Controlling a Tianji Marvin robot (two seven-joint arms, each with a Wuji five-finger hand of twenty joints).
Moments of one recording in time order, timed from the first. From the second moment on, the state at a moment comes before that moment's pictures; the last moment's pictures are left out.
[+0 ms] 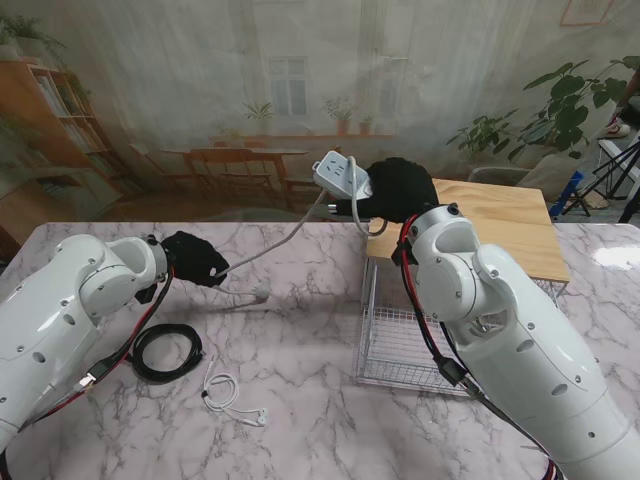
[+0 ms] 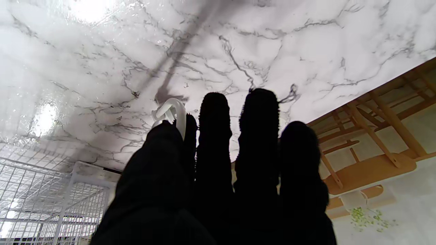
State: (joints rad) left arm 1.10 -0.96 -1.13 -1.38 1.07 -0.45 -0.49; right arm -1.20 -1.12 1.07 -1.77 -0.74 0.27 0.06; left_hand 1.14 -0.19 0.05 0.02 0.67 0.02 0.63 0.67 1.09 0.03 0.51 0.60 1.05 0.16 0.77 0.81 0.54 0.21 1.32 0.61; right_hand 0.31 -0.57 0.64 -0.05 1.05 0.18 1.10 1.02 1.08 0.19 0.81 0.69 1.00 0.20 0.62 1.42 0.39 0.38 1.18 0.41
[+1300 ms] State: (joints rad) left arm 0.90 -1.03 -0.83 -1.36 0.67 -0.21 -0.37; right arm -1.15 -1.13 1.01 -1.76 -0.66 0.29 0.06; left_hand 0.72 -0.13 -0.01 0.02 0.20 0.26 0.00 0.26 0.20 0.31 -0.03 0.04 0.41 0.26 0.23 0.35 0.14 0.18 0.68 0.43; right_hand 0.32 -0.57 0.64 -0.06 1.05 0.18 1.10 1.02 1.08 0.19 0.82 0.69 1.00 0.20 0.62 1.42 0.39 0.38 1.18 0.41
